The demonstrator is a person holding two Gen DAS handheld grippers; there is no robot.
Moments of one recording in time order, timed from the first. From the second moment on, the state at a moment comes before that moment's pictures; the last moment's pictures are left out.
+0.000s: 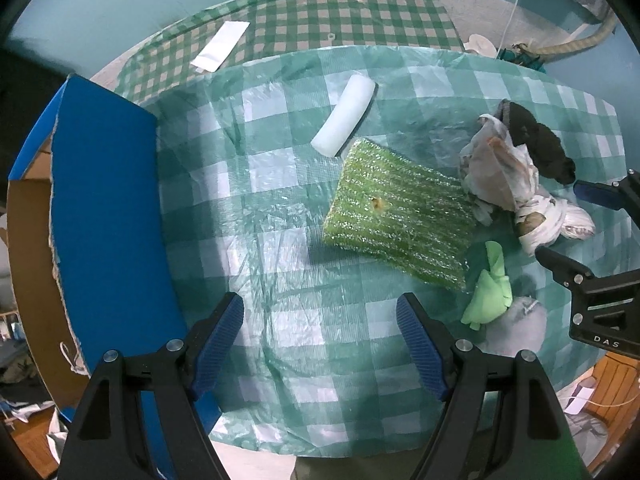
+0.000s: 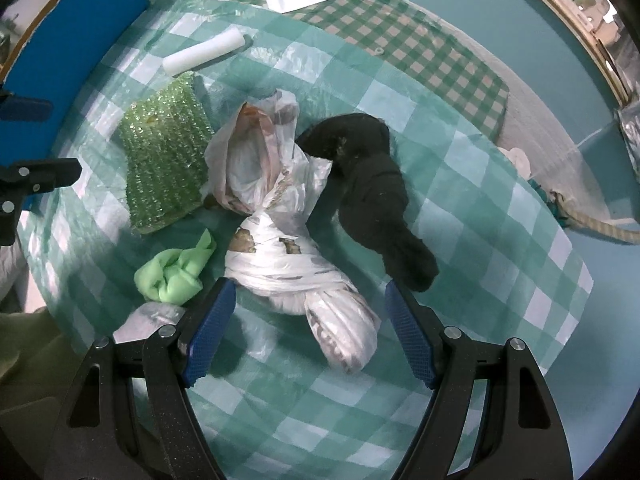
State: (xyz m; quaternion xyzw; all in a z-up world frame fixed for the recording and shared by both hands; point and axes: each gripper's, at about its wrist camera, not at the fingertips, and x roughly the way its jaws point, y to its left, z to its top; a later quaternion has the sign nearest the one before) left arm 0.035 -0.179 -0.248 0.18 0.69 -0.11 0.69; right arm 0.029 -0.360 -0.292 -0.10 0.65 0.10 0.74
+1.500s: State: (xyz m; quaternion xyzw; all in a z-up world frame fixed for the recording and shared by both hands) left arm 0.065 -0.217 -0.279 0.20 0.71 -0.13 0.67; right arm 0.046 -0.365 -0.285 0.01 0.66 0.08 0.75
